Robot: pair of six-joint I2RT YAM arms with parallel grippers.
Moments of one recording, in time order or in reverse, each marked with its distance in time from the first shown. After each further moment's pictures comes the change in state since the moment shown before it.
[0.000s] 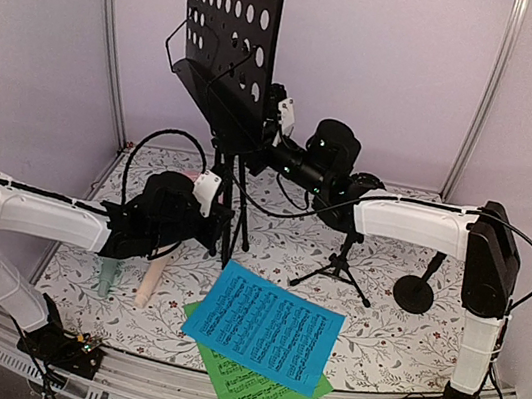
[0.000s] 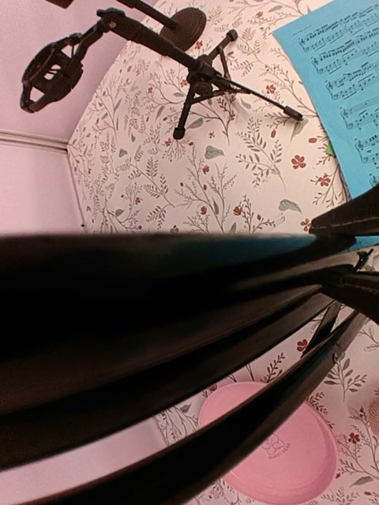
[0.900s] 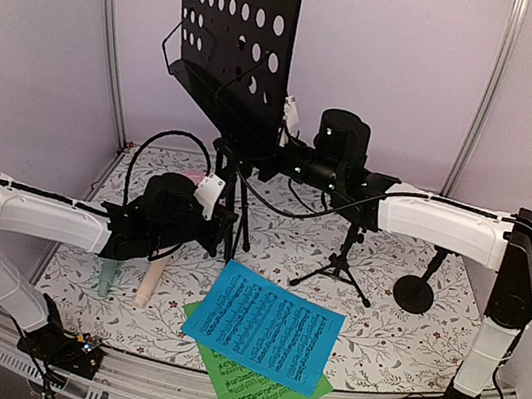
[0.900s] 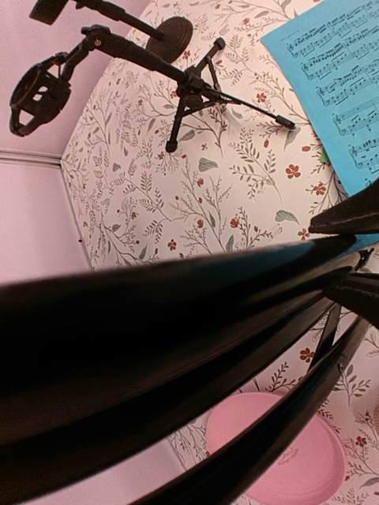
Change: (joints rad) left arm -0.006 0.000 0.000 0.001 0.013 0.038; right arm 0.016 -0.153 -0.028 -0.334 0.007 0.051
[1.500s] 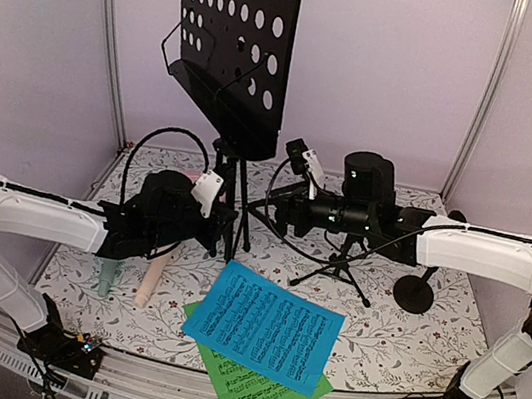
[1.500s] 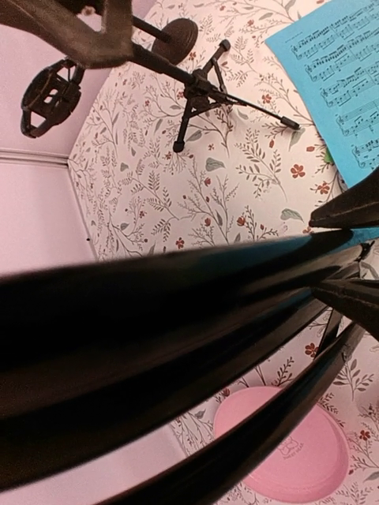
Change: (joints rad) left arm 0.000 -0.025 -0.001 -0.001 -0.003 0.007; right arm -0.021 -0.249 -0.392 -0.150 -0.069 0.060
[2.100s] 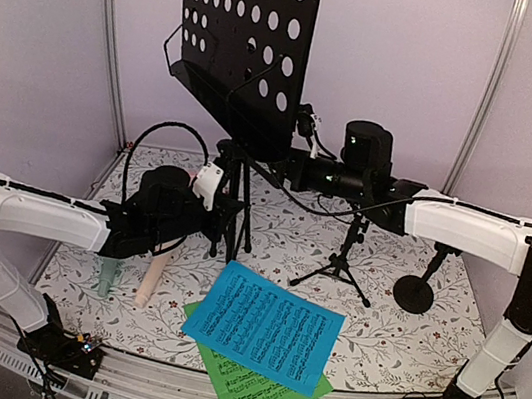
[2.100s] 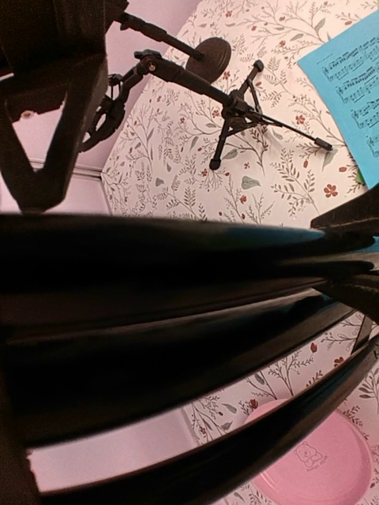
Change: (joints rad) left arm 0.005 0.019 0.009 0.104 0.036 -0.023; right arm -0.076 0.143 0.232 0.042 -0.070 0.273
